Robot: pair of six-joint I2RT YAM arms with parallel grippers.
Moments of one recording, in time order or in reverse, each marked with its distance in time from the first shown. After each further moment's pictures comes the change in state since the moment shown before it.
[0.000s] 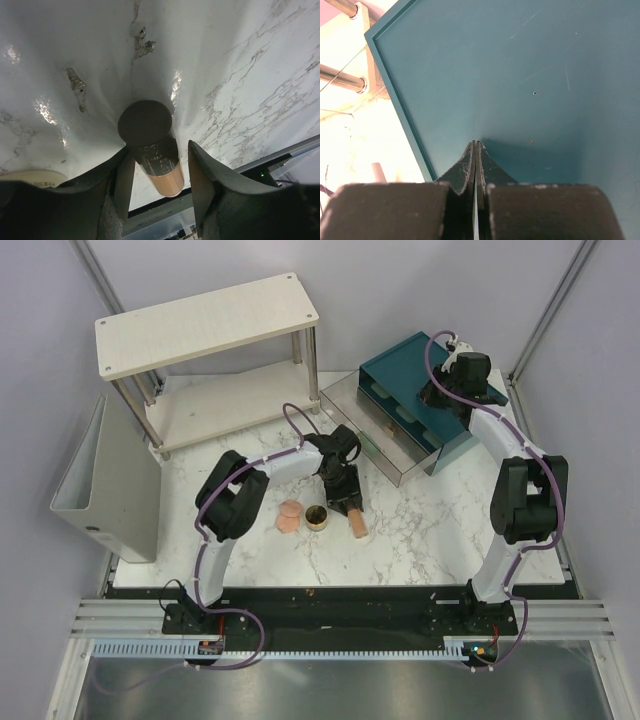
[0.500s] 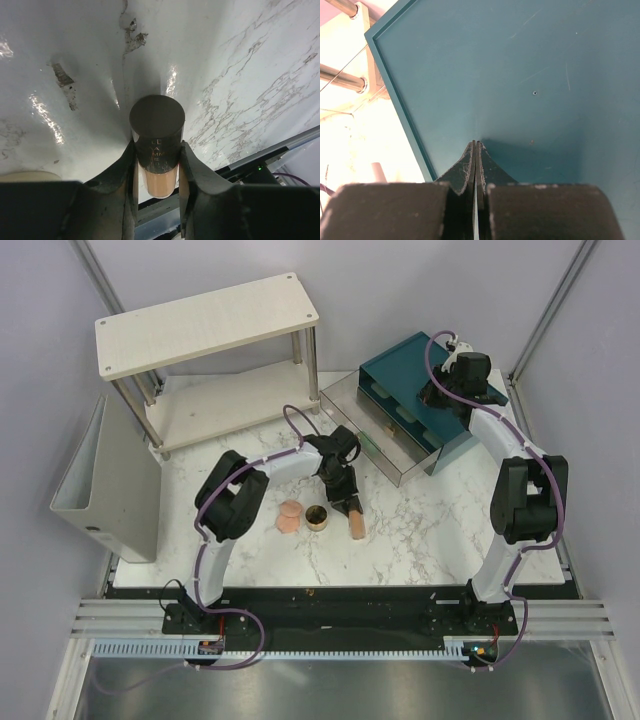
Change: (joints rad) left arm 0.002 0.000 -0.010 0.011 0.042 0.000; right arm 0.000 0.000 0.000 0.000 -0.002 0.000
